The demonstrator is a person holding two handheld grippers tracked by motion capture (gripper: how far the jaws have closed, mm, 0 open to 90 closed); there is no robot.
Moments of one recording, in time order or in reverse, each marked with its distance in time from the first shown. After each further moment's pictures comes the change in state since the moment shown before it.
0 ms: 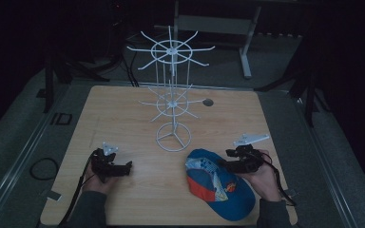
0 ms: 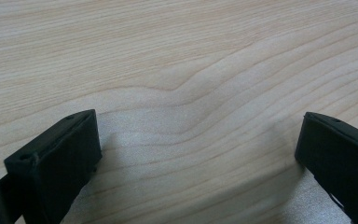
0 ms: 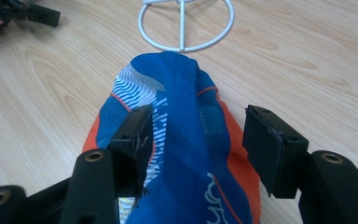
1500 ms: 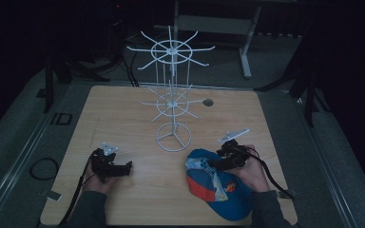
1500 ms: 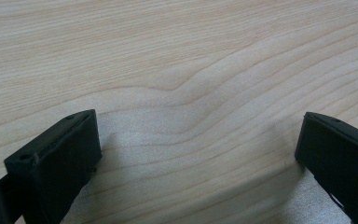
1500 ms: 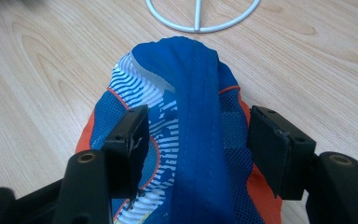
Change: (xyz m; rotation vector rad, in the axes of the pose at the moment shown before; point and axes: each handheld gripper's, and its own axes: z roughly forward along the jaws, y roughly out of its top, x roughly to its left) left arm 0.000 0.000 0.000 0.000 0.000 0.000; right arm 0.002 0.017 0.039 0.142 0.042 -0.043
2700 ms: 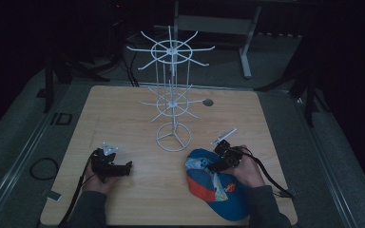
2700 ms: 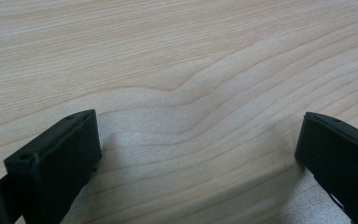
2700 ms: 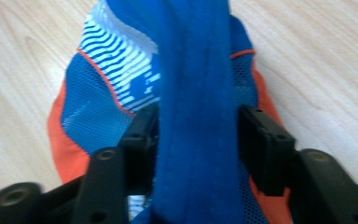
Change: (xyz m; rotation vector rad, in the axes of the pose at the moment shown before) left arm 0.000 0.000 0.000 0.000 0.000 0.000; right arm -0.005 0.003 0.029 0.191 0.014 -0.021
